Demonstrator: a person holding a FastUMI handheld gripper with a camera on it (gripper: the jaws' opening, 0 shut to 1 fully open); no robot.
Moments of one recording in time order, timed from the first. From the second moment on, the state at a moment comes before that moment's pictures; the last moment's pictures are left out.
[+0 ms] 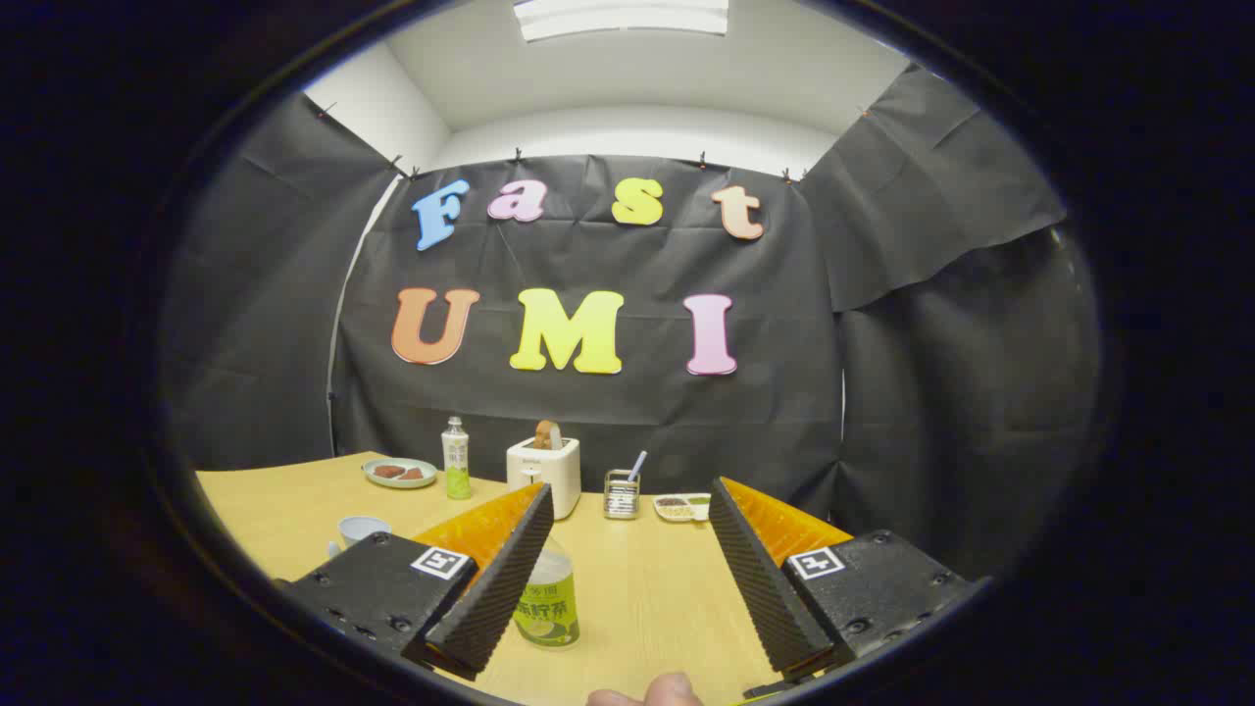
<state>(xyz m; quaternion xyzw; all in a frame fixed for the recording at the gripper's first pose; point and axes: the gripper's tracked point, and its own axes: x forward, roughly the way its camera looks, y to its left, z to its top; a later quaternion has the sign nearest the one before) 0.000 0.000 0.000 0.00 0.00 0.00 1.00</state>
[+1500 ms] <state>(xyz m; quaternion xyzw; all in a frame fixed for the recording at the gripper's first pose) 0.006 0.011 -0.007 -0.02 0.01 0.01 1.00</state>
